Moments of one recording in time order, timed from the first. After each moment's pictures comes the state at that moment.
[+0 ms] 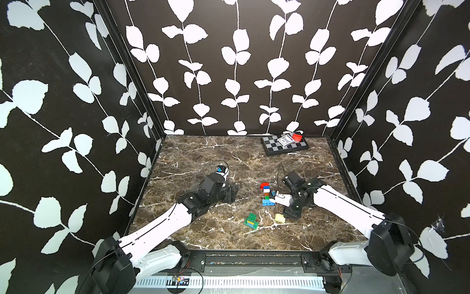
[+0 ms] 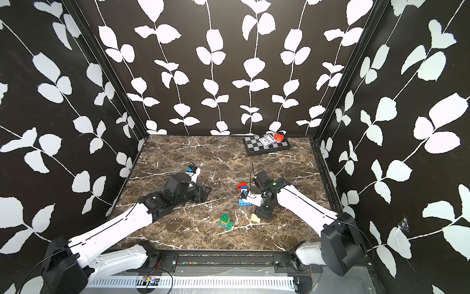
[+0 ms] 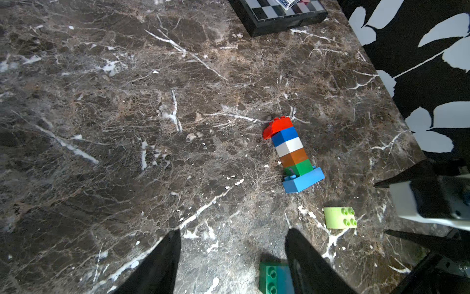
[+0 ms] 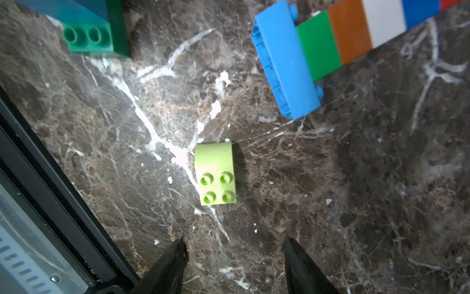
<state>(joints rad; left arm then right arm) -0.73 1.07 0.75 -0.36 -0.04 -0.47 0.60 1.37 0.91 -0.97 -0.10 -0.59</state>
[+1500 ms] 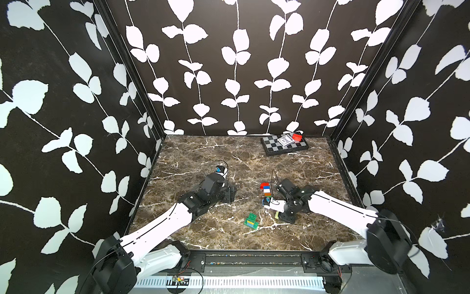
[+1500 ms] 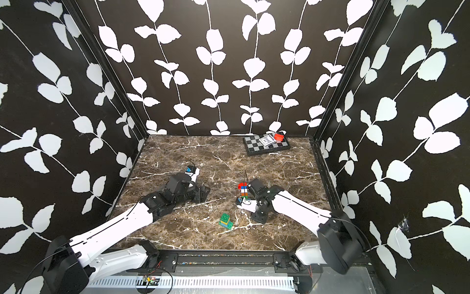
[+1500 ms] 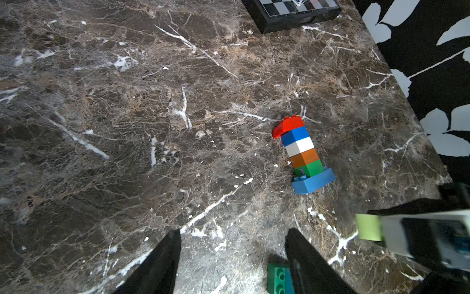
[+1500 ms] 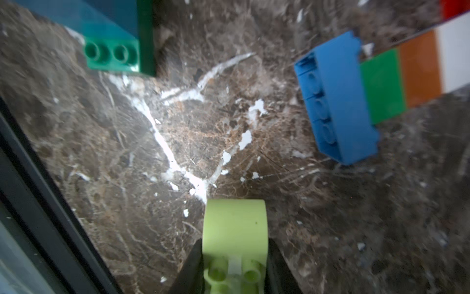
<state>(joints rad) -0.70 1.08 0.75 -0.38 -0.06 -0.46 0.73 1.31 0.85 -0.87 -0.10 -0.48</state>
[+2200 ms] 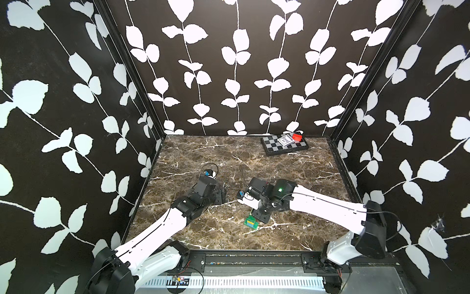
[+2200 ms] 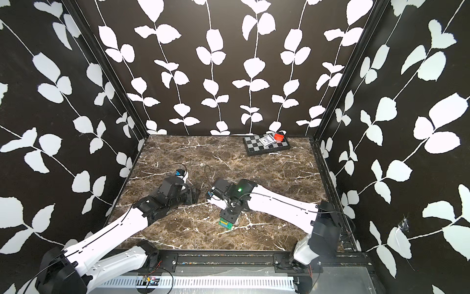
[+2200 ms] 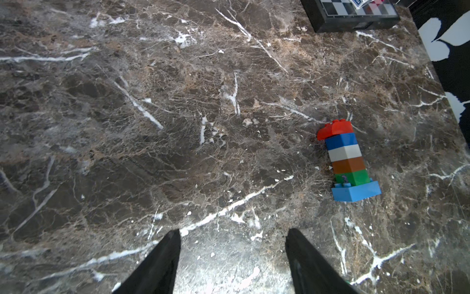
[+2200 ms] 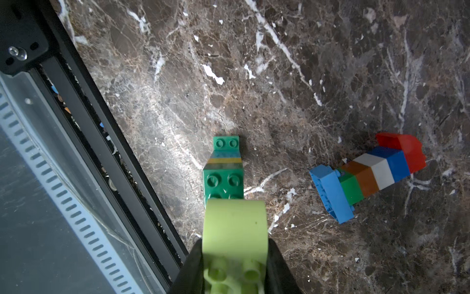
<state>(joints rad) -0.61 0.98 0.65 -0.43 -0.10 -0.53 1.09 1.57 1.37 -1.09 0.01 -0.05</state>
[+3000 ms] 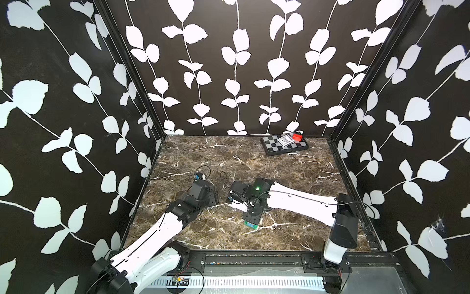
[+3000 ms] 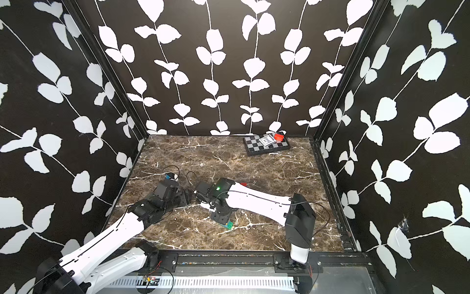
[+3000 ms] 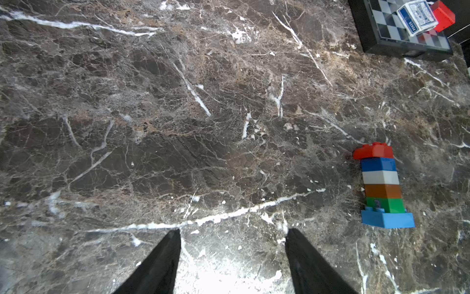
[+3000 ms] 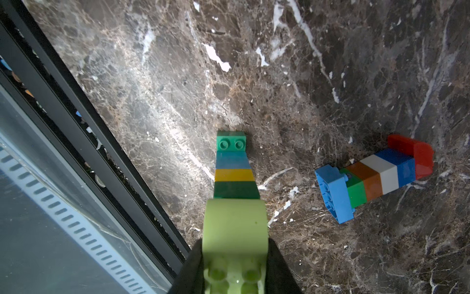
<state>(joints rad) -0.56 0.92 0.61 -0.51 -0.17 -0.63 1.16 1.79 1.57 -1.26 0.07 -0.03</state>
